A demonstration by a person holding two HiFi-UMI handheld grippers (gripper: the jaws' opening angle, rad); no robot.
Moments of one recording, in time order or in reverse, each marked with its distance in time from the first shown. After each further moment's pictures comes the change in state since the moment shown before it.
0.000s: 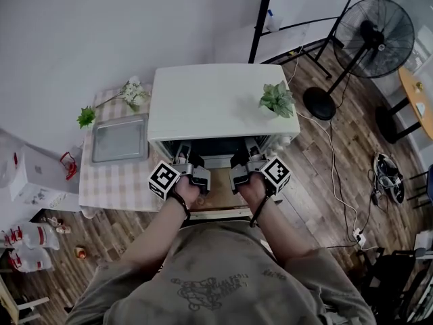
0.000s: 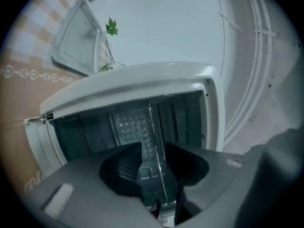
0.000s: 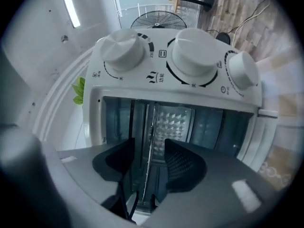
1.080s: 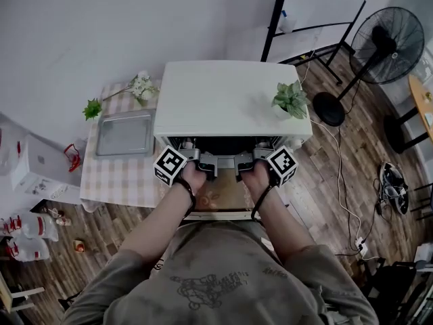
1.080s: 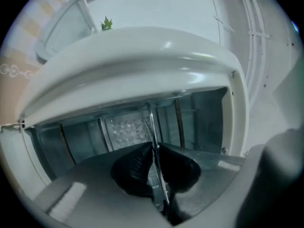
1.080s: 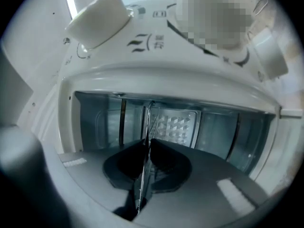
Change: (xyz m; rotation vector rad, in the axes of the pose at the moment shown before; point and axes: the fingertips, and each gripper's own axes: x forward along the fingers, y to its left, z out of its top) left arm 0.032 -0.003 0.017 0.030 -0.058 -0.048; right arm 0.034 0.000 0.014 -0.011 -0.060 0.013
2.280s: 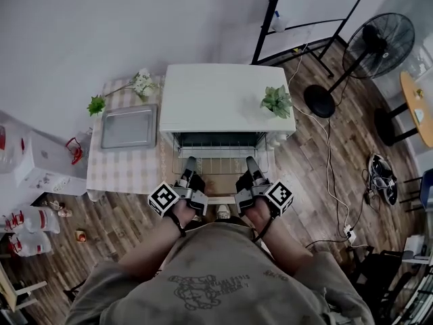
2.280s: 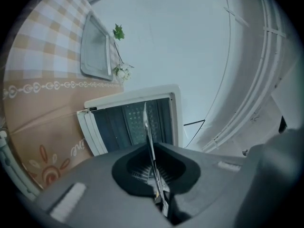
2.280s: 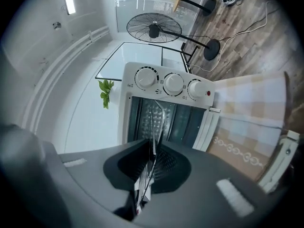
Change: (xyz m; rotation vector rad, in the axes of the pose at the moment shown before) left arm -0.136 -0.034 -0.037 -0.106 0.176 0.107; right arm -0.139 0.022 -0.039 0.011 0.149 -0.185
